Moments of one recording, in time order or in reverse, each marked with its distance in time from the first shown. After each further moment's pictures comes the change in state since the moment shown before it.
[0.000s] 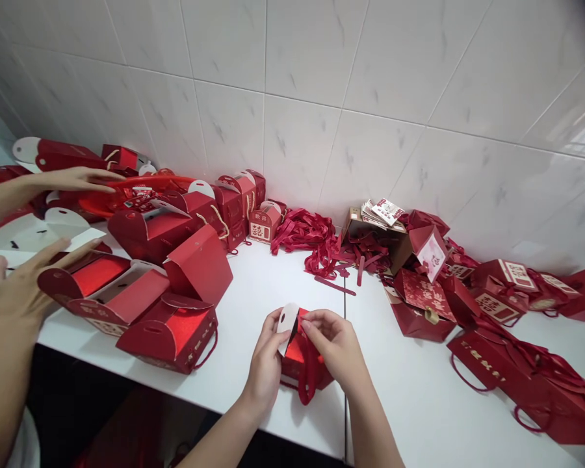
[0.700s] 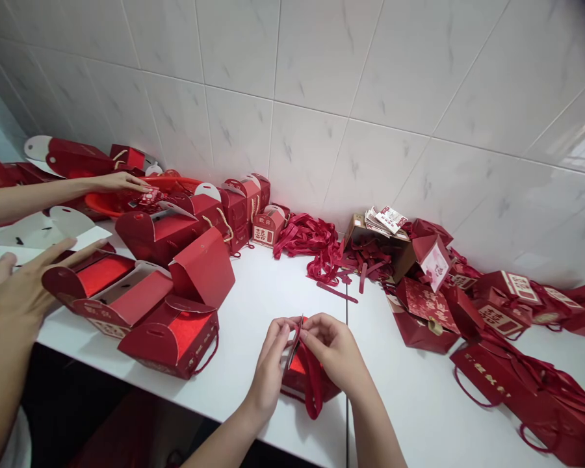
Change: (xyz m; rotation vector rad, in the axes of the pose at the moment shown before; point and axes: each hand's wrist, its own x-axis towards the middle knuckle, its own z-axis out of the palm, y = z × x) left_hand 0.005 -0.002 -0.008 0.176 -0.127 0.108; right_hand 0.006 -0.003 0.000 -0.162 -0.115 0.000
